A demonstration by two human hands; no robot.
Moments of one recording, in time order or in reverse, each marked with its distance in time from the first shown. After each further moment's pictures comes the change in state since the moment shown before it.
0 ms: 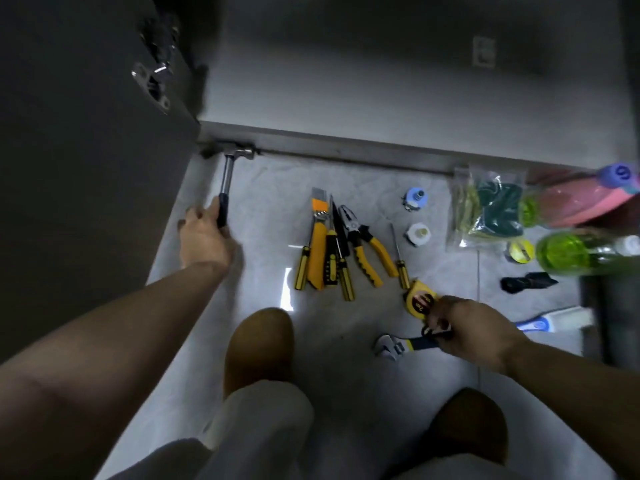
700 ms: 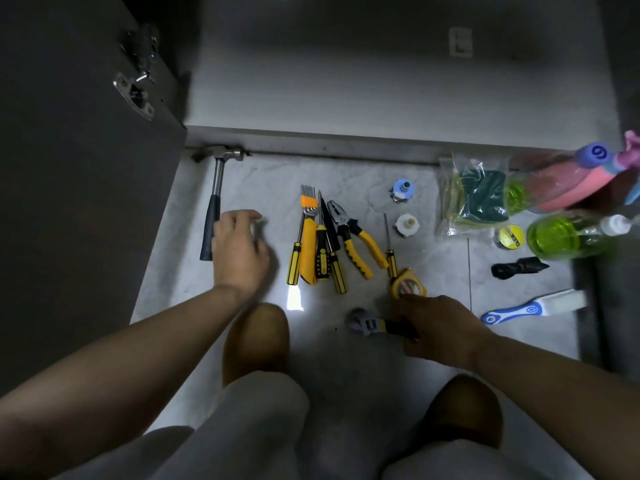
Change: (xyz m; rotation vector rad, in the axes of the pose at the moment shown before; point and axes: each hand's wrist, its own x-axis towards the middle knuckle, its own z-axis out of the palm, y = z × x) left_hand -0.066 0.064 -0.009 -0.175 -0.018 0.252; right_hand -0.005 -0.029 0.014 -0.132 0.049 -0.174
